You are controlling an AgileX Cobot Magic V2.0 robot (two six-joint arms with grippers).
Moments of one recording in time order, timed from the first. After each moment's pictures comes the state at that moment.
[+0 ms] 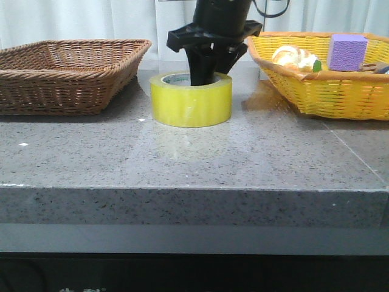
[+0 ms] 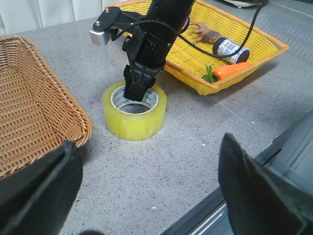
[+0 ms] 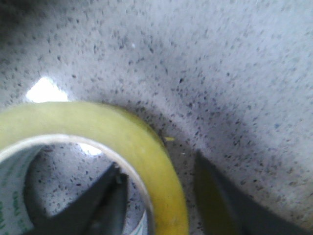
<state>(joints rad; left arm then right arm) -0.58 0.68 -0.82 -0.27 0.59 0.23 0.48 2.16 -2.11 0.05 1.14 -0.22</state>
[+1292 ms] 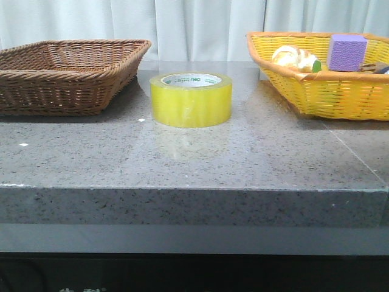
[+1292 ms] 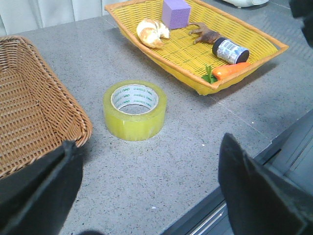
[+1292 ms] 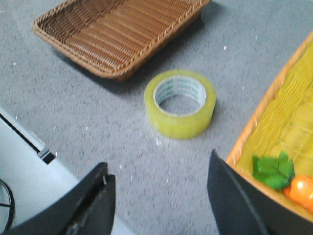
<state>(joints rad) -0.58 0.68 -0.82 -0.27 0.59 0.23 0.48 0.93 -1.08 0.24 0.76 -0.18</state>
